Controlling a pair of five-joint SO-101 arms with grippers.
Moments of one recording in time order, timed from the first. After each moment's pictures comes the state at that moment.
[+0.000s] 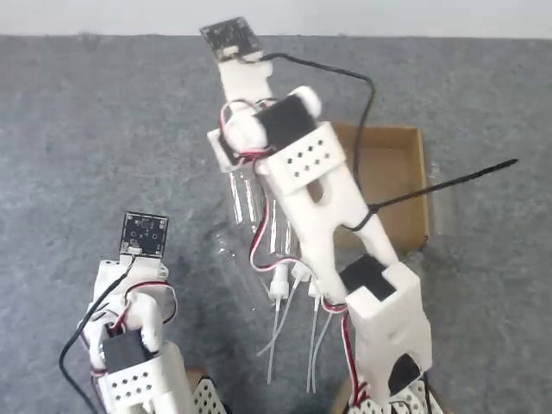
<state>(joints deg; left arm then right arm) -25.0 -101.5 97.1 62.5 -19.5 -37.7 26.8 -58.4 100.6 -8.7</state>
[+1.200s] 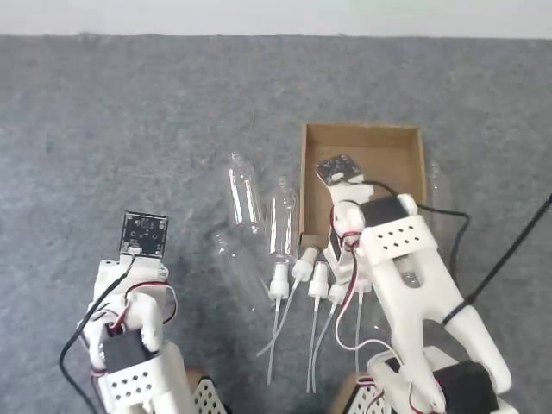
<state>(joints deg) -24.9 -101.4 97.1 62.5 -19.5 -20.9 -22.6 42.5 76.7 3.8</state>
